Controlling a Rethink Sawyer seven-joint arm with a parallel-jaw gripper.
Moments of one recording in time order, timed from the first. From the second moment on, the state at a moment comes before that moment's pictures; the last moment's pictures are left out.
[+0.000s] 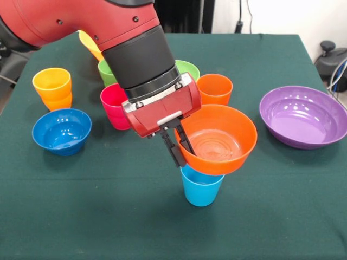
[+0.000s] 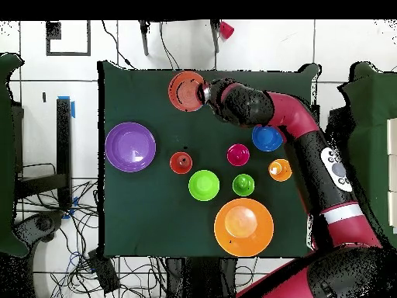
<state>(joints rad) -0.86 -0.27 0.94 1.32 -0.53 0.62 1.36</state>
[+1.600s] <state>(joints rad) -0.86 -0.28 0.95 1.32 -0.53 0.62 1.36</state>
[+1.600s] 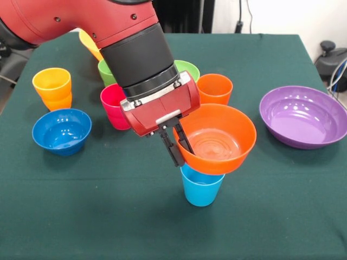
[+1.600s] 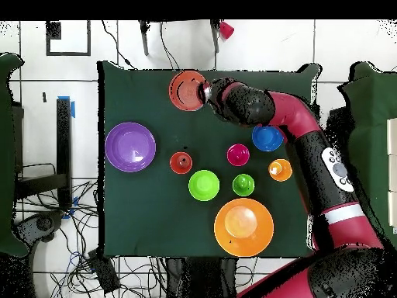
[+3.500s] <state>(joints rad) -0.87 -0.15 1.01 1.23 -0.53 0.70 1.36</state>
